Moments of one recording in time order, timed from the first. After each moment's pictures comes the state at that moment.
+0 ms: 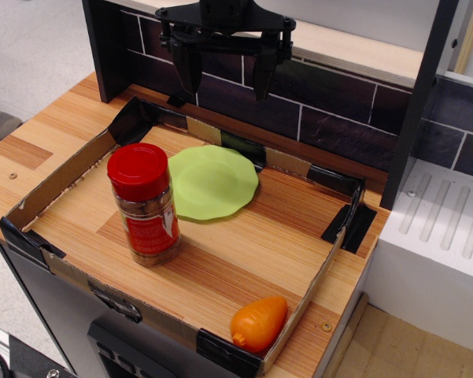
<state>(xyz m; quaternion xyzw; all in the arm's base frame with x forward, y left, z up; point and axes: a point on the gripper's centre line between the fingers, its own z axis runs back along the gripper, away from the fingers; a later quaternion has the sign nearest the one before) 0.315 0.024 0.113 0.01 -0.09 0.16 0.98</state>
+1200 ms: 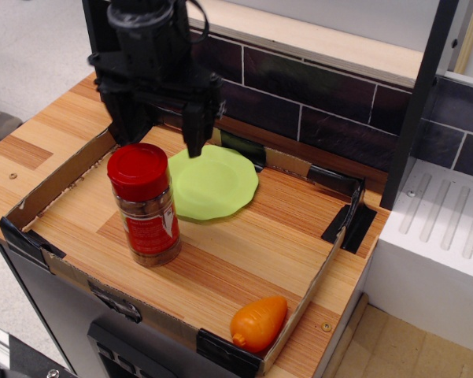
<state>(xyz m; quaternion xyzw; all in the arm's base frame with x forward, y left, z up) 0.252 0.043 0.098 0.01 -0.07 0.07 0.99</state>
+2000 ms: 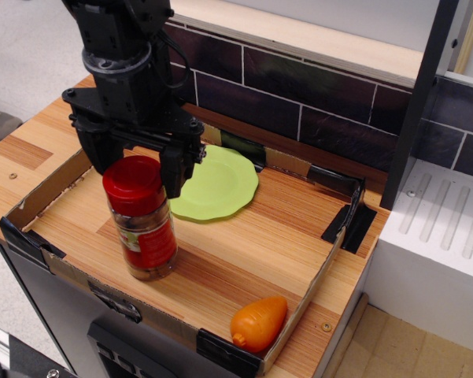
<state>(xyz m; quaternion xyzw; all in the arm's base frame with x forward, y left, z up) 0.217 0.041 0.089 0.02 -0.06 0.08 1.00</state>
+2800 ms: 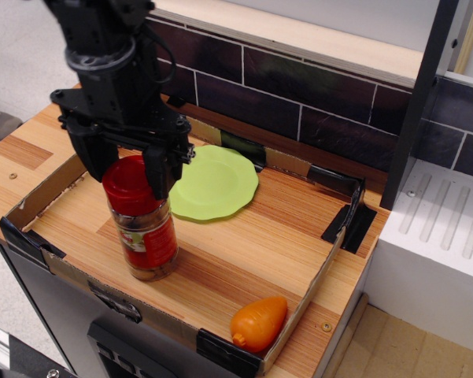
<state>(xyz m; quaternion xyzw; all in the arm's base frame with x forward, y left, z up) 0.210 0.045 0.093 0.00 -0.07 0.08 0.99</state>
